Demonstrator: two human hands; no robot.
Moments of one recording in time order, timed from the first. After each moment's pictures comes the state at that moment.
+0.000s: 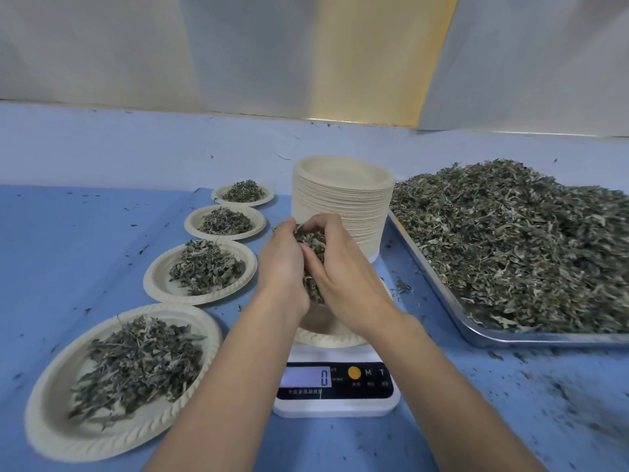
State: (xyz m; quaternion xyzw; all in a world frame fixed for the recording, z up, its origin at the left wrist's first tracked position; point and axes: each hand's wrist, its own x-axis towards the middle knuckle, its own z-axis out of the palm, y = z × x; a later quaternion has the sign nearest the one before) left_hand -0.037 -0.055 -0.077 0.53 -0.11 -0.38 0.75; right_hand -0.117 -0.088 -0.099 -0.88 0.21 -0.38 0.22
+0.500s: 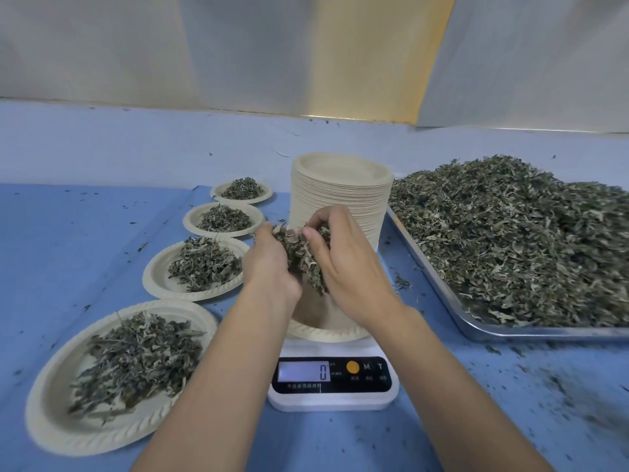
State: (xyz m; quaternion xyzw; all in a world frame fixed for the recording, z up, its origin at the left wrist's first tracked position) left_hand -0.017 -0.061 -0.084 0.45 -0.02 -0.46 0.77; right_hand -0.118 -0.089 -0.093 -0.86 0.20 -0.43 0.18
